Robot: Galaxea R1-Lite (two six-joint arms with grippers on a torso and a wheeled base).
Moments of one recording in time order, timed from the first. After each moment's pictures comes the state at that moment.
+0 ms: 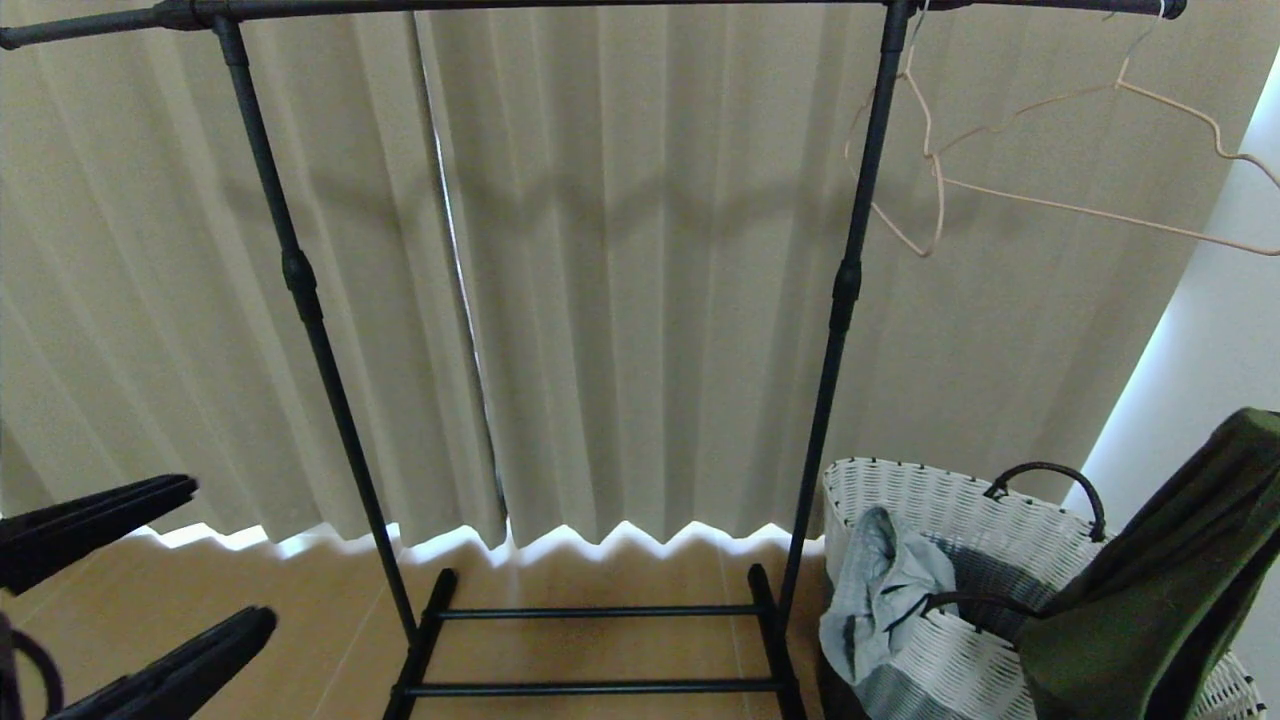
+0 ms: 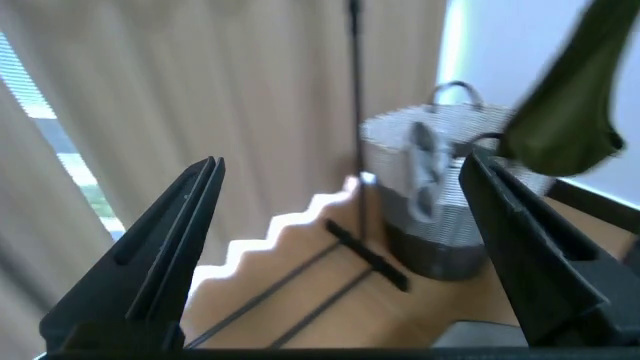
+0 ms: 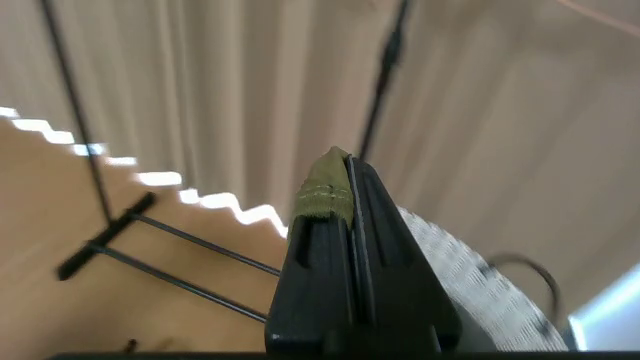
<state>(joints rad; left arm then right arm) -0.35 0.81 -0.35 -0.46 -0.35 0.07 0.30 0.84 -0.54 -0.24 0.05 -0.08</state>
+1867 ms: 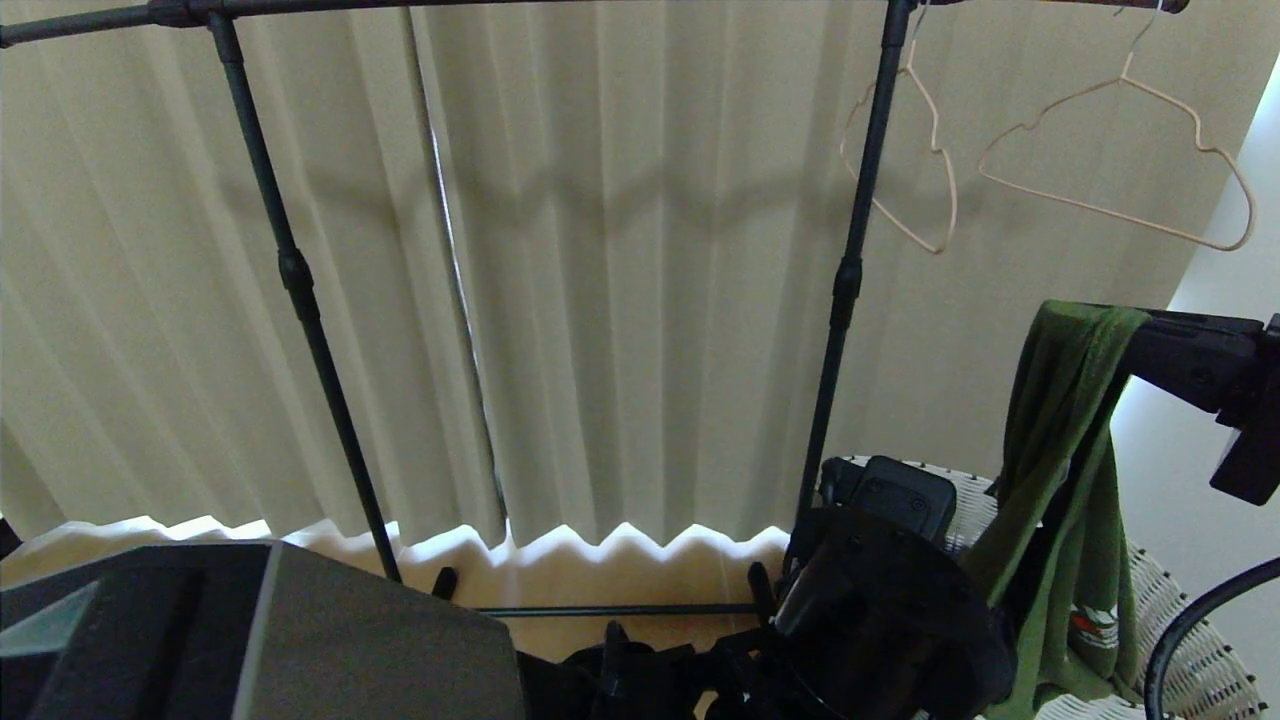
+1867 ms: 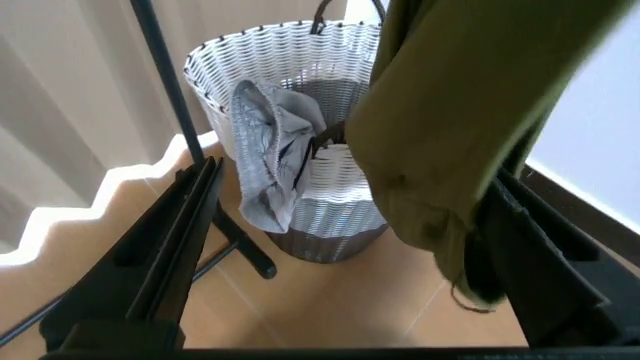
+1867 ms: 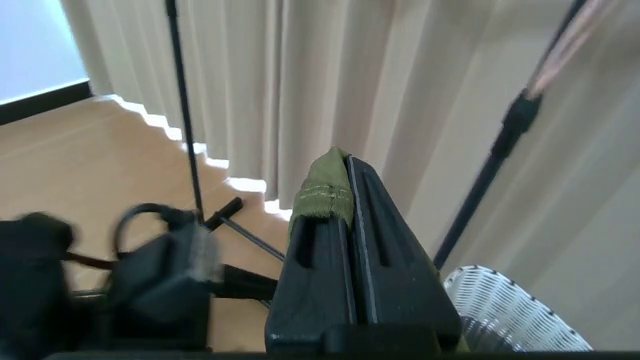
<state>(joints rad) -1.15 2.15 -1.18 -0.65 0.31 -0.20 0.50 1.12 -0.79 -0.25 0.10 -0.02</state>
